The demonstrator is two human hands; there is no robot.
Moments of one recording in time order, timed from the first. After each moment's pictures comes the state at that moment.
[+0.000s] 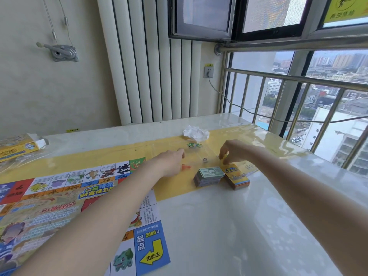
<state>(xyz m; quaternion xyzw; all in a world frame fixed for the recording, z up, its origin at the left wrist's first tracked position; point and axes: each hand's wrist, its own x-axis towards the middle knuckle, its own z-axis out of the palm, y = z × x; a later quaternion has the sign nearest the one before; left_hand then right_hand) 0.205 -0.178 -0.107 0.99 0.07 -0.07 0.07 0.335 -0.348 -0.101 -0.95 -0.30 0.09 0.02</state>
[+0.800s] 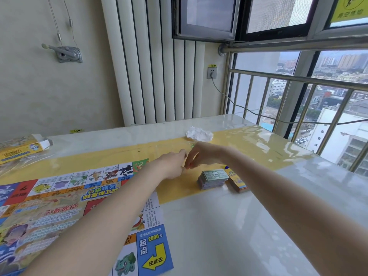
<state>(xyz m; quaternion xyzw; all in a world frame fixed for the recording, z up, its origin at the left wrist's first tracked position) 0.209 -0.168 -0.111 0.99 0.07 -0.08 0.08 0.288 -0.283 -0.093 -0.88 -0.40 0.19 0.18</state>
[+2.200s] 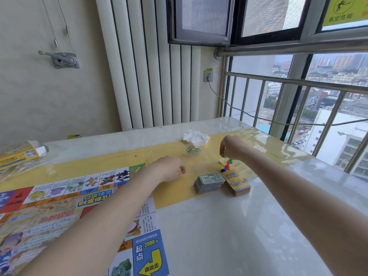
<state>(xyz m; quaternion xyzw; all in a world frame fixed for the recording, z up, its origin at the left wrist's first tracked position) 0.213 -0.169 -0.107 0.99 0.05 -0.10 0.05 0.340 -0.335 -0.094 -0.96 -0.24 0.02 0.13</state>
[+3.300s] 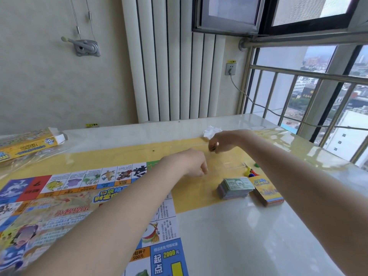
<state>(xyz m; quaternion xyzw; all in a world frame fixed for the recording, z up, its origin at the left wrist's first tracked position) 0.222 -0.160 -0.097 0.99 0.04 -0.11 0.09 0.365 -0.243 -0.084 -0.89 -0.41 0.12 -0.15</state>
